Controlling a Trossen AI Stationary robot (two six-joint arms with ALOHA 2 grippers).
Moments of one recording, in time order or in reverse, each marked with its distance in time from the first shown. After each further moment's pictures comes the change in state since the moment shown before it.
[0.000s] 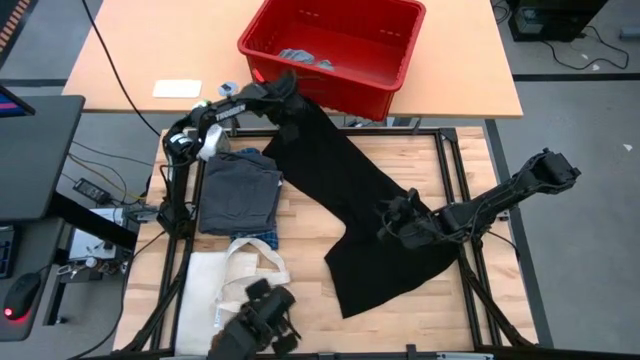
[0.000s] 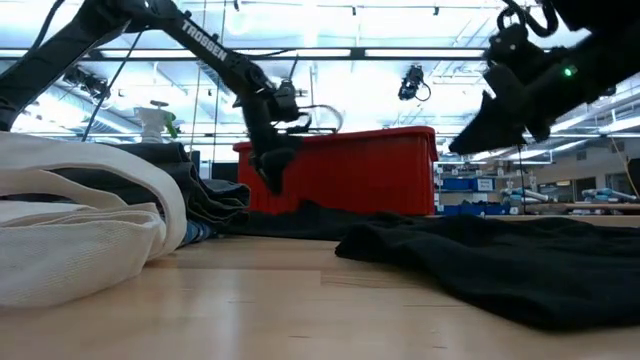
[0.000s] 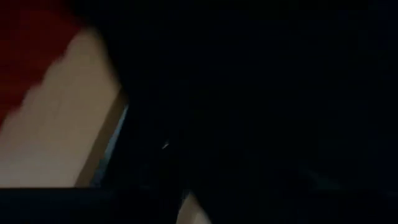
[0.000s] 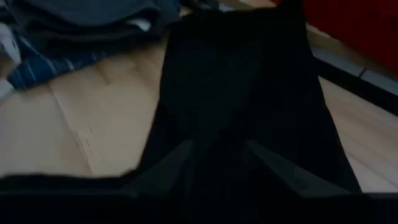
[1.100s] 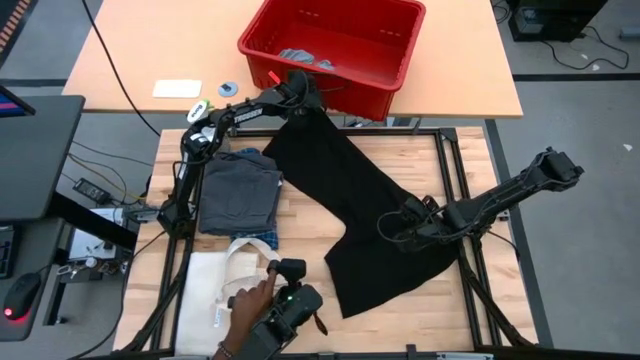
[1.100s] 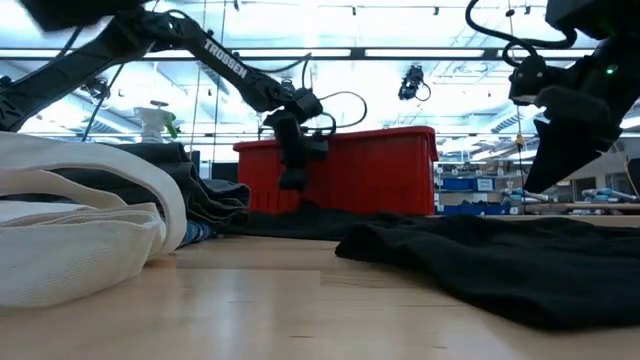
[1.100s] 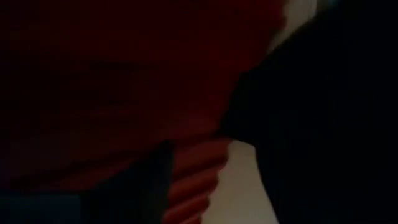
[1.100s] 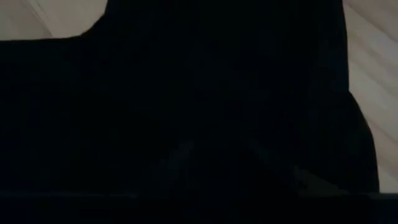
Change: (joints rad) left arm -0.061 0.158 0.141 0.414 -0.404 0.599; right arm 0.022 -0.061 0.116 -0.680 -0.366 0.417
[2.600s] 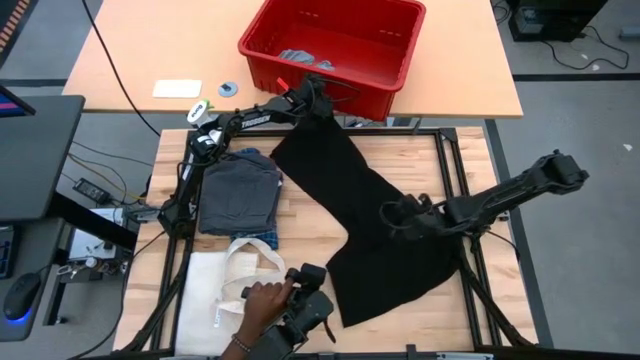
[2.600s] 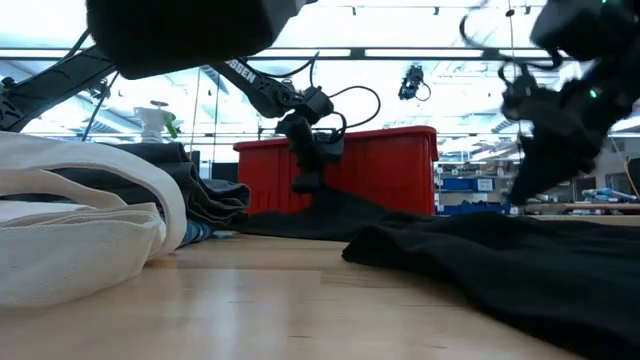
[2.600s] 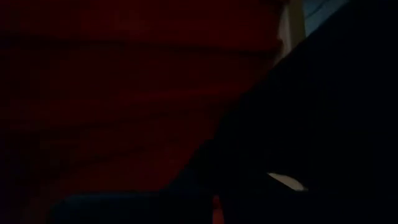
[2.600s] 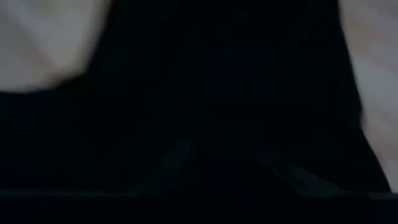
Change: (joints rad) left arm -0.048 0.049 0.005 0.146 0.030 0.203; right arm -0.109 -0.053 -0.132 0.267 -0.025 -0.115
